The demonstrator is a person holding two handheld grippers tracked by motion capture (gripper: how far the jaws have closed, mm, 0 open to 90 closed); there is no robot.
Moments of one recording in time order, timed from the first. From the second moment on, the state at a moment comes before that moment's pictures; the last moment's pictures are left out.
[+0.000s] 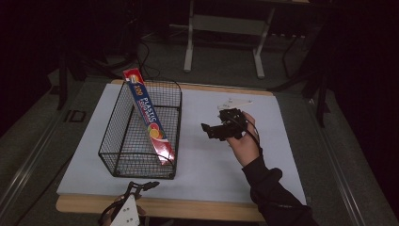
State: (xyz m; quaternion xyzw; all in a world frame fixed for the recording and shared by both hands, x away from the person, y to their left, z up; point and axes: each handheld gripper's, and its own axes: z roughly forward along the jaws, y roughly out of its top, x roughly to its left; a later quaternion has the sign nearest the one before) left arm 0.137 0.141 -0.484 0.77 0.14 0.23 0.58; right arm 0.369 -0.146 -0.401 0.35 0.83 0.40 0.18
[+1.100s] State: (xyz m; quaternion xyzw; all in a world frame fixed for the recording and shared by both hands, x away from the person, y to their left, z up) left arm 0.137 0.139 -0.485 0.77 0.13 0.22 0.58; right arm 0.328 -0.241 -0.472 0.38 0.81 0.40 0.19
